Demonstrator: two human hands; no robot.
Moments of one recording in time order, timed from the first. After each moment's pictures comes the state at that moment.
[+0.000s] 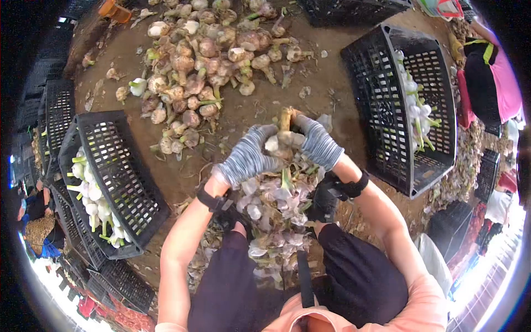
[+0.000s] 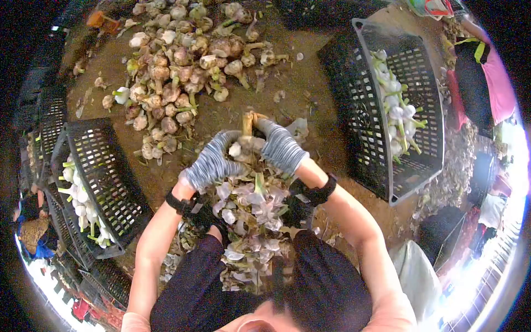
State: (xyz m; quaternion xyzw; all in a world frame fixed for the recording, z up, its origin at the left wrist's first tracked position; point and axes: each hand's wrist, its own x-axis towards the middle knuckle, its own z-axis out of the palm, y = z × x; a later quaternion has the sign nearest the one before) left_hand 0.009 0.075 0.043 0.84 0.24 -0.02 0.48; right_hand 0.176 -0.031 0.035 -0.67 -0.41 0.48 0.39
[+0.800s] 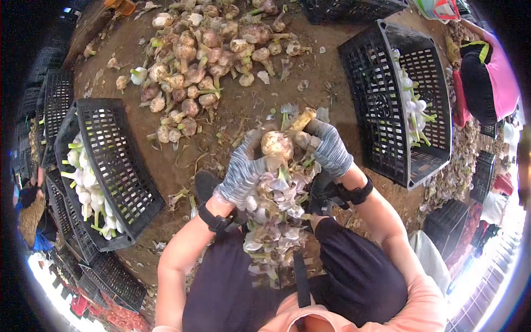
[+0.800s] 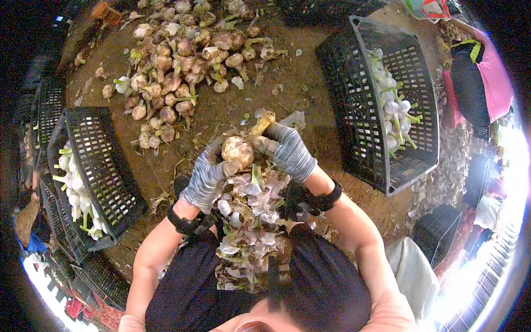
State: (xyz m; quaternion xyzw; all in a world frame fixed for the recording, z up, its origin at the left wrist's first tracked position) left_hand -0.017 0.022 0.073 0.48 0.28 0.15 0.82; right_hand 0.164 -0.069 0.077 -0.61 -0.25 0.57 0.48
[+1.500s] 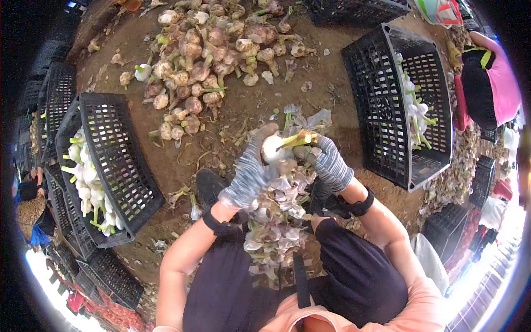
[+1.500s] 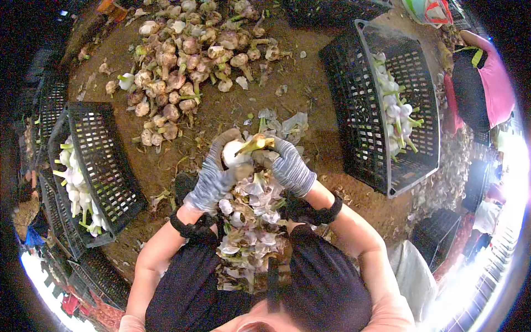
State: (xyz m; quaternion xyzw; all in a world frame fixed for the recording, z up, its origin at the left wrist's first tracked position) left_hand -0.017 0.004 0.056 0.53 0.32 0.24 0.75; right_hand 0.142 -0.080 0.088 -0.61 -0.26 0.58 0.47
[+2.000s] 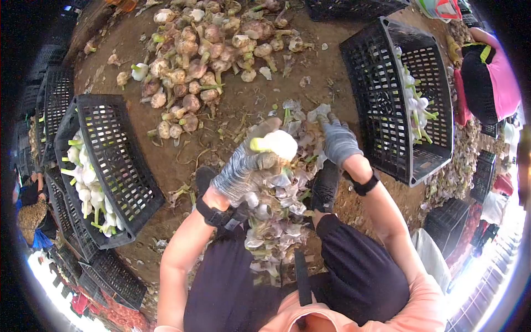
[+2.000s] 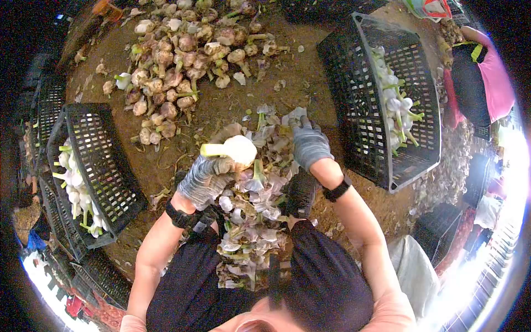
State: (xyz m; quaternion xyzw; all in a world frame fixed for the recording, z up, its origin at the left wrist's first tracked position) left_hand -0.023 0.024 0.086 0.26 0.26 0.11 0.92; right_hand 0.191 -0.095 0.024 -0.84 -0.49 0.22 -0.05
